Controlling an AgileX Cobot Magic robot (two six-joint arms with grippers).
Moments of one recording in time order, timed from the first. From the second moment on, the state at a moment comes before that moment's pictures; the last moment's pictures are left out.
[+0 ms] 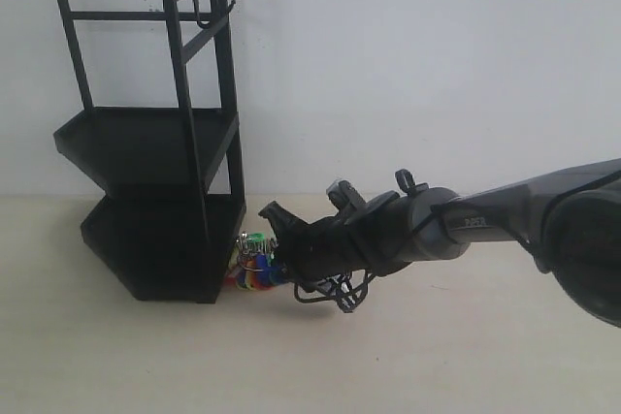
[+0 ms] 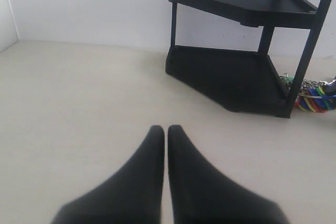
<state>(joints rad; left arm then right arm) -0.16 0.00 0.00 0.34 0.29 -0.39 0.55 2.38 -1.65 1.26 0.16 -0.13</state>
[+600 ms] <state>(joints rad) -0.16 0.00 0.00 0.34 0.29 -0.39 0.55 2.38 -1.66 1.27 0.11 -0.33</state>
